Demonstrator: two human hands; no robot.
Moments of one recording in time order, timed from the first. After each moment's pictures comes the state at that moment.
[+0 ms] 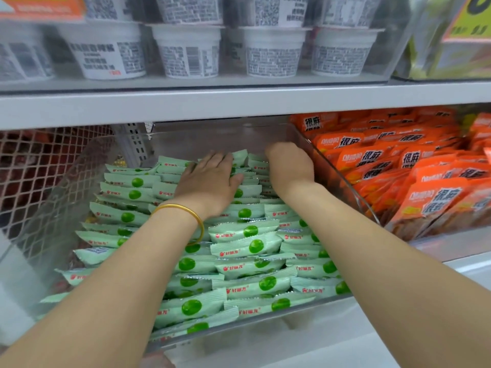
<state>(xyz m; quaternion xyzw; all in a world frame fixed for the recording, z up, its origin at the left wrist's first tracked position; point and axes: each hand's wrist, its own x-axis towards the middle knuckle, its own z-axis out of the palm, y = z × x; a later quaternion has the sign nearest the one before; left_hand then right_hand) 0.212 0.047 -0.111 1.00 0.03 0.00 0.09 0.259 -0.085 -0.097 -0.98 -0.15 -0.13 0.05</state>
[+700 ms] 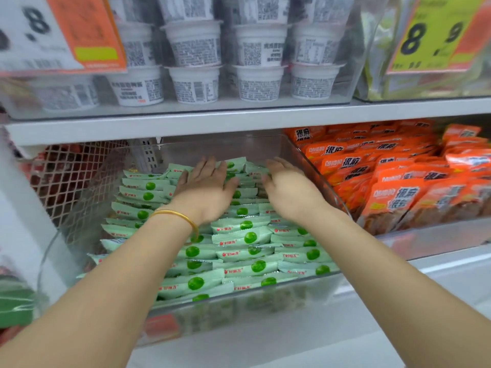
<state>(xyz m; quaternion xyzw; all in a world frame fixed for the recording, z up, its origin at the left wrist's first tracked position) 0.183 0.043 -0.096 0.99 0.07 -0.01 0.10 0.220 -0.113 -0.097 -0.96 -0.20 -0.04 0.21</state>
